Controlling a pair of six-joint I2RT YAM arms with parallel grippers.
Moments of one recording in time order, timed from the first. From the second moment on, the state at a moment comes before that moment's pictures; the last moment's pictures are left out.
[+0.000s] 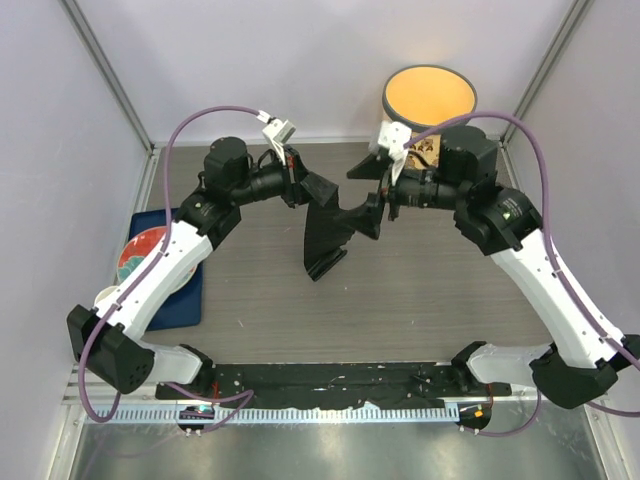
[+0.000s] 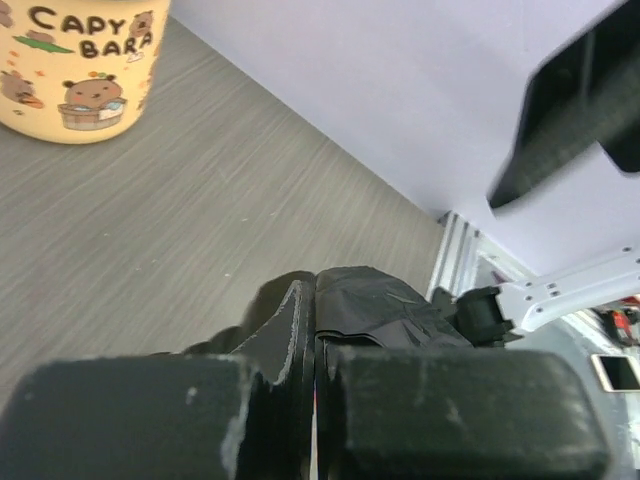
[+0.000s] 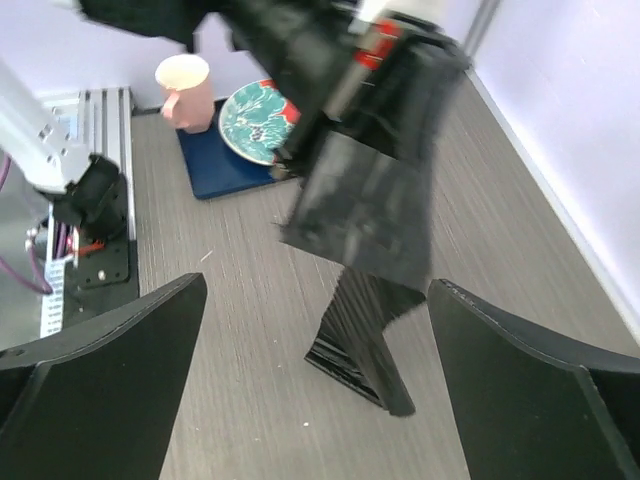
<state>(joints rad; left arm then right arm) -0.52 1.34 1.33 -0.10 0.63 -0.37 0.55 1.24 1.61 -0.58 -0.66 -0.21</state>
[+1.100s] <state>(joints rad) -0.55 1.36 1.33 -0.06 0.92 -0.39 0.70 1.34 1.72 -0.72 -0.67 -0.73</state>
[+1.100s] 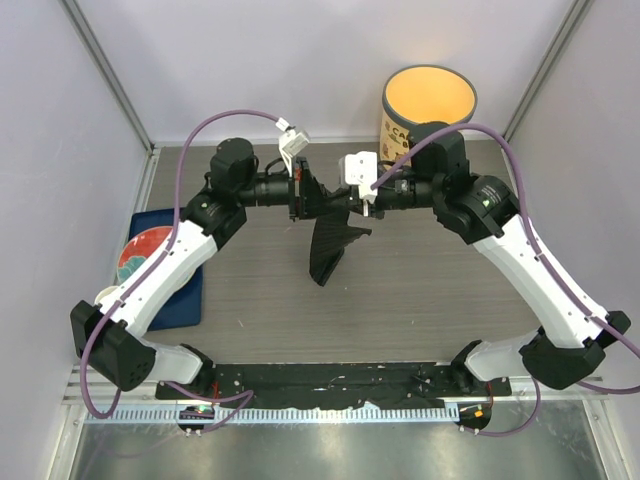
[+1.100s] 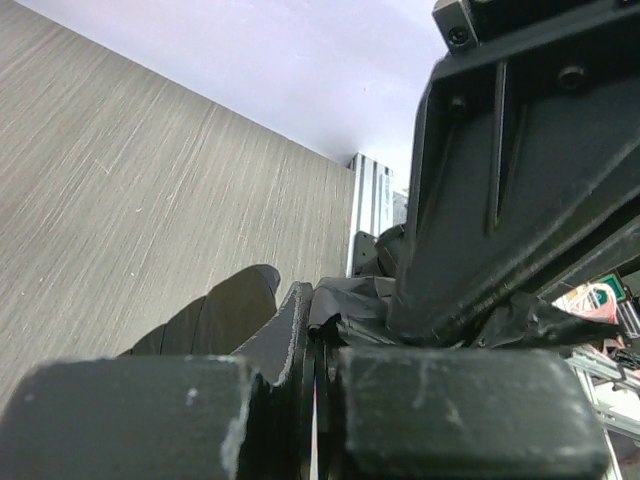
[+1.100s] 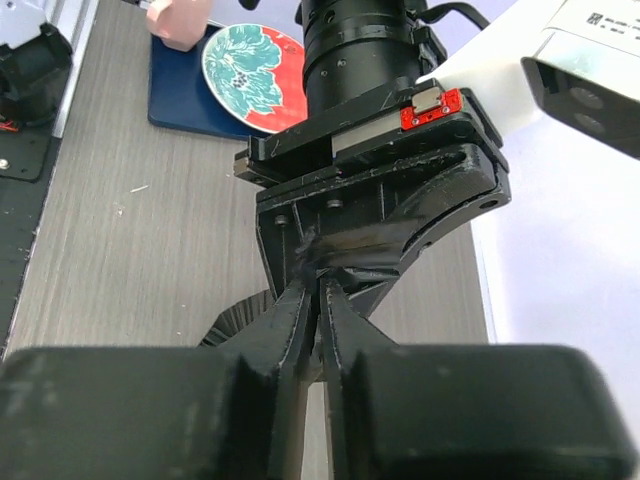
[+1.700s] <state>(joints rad) -0.58 1.22 1.26 -0.08 0.90 -0.20 0.70 1.24 1.53 -0.41 -0.36 -0.21</state>
